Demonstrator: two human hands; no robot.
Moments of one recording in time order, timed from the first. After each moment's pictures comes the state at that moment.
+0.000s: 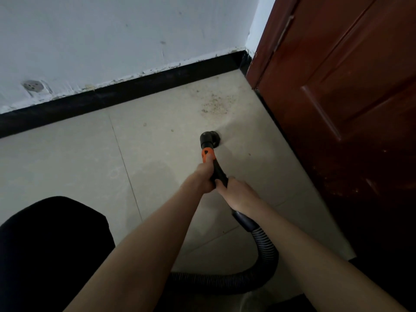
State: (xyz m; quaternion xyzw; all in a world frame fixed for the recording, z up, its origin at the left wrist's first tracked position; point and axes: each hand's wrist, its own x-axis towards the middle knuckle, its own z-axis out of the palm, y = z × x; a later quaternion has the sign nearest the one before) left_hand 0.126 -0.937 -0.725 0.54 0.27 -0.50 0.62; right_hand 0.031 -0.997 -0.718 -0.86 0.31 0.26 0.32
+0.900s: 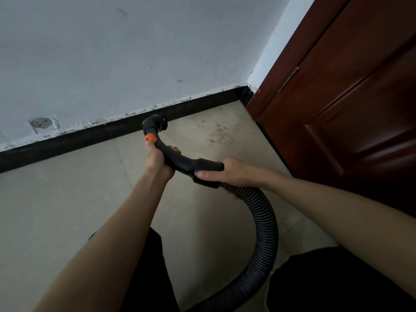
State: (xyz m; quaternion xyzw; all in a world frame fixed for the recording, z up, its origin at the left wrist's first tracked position) left_hand 0.320 -0.843 -0.702 0.36 0.32 -0.32 0.81; right_hand 0.189 -0.973 -0.607 -0.82 0.24 0.29 0.43
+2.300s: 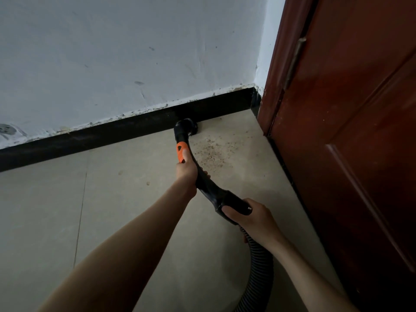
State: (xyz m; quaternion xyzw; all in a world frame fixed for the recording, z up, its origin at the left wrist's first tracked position) left_hand 0.288 -1.090 -0.818 0.66 0.32 -0.22 0.65; right_hand 0.123 -1.209 -0.829 -0.75 0.23 0.12 0.60
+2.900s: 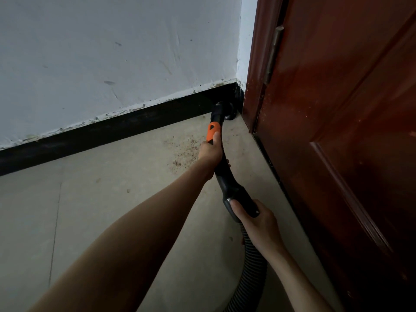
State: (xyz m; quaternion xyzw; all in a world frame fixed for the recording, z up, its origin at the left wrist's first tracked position) left_hand 0.297 -1.186 -0.803 0.75 0.14 -0.33 0.56; right_hand 0.110 -1.227 -0.846 -0.70 0.33 -0.02 0.63
